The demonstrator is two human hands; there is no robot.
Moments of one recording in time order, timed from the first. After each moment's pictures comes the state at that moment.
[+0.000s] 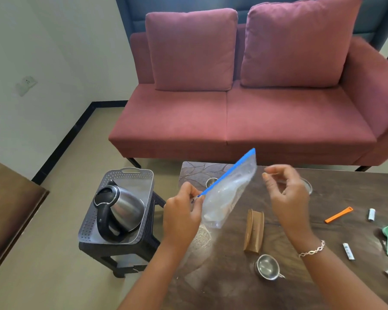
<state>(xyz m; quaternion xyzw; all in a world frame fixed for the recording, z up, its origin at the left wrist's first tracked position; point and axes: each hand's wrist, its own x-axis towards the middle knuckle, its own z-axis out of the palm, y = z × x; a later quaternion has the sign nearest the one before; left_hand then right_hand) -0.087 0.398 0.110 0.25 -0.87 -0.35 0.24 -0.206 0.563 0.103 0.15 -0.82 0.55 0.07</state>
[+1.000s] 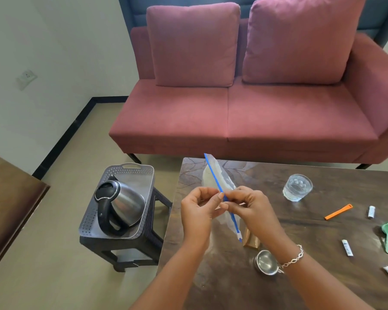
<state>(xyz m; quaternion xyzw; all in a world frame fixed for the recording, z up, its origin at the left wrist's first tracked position) -0.096 0.433 0.110 0.31 -0.54 -0.76 0.18 -0.164 0.537 0.110 0.24 -0.76 0.56 -0.20</state>
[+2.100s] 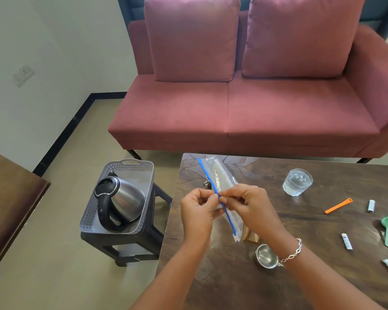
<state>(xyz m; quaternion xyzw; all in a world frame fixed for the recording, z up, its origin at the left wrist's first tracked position) -0.092 0.440 0.110 0.36 -0.55 -0.73 0.19 -0.162 0.536 0.111 0.29 -0.81 0.48 -0.16</state>
